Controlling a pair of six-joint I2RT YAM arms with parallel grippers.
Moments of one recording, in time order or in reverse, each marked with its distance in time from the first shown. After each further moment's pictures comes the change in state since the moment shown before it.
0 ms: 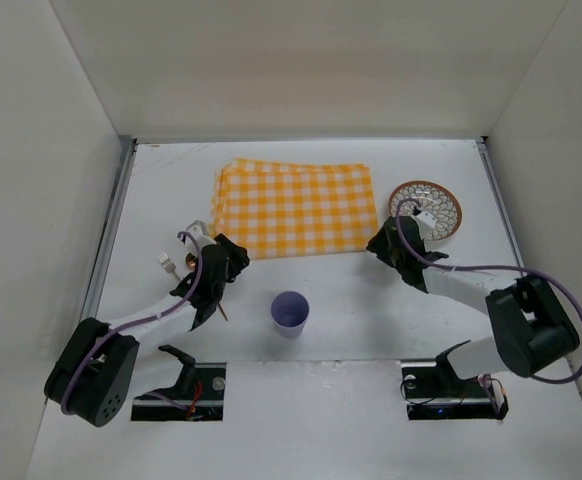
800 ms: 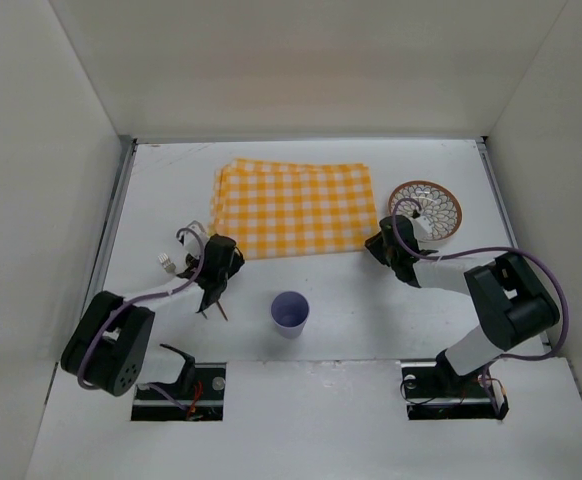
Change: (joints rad) left arm 0.040 0.142 0.108 -0.200 -0.075 -0.100; right arm -0.023 0.185 0.010 0.167 -0.045 0.201
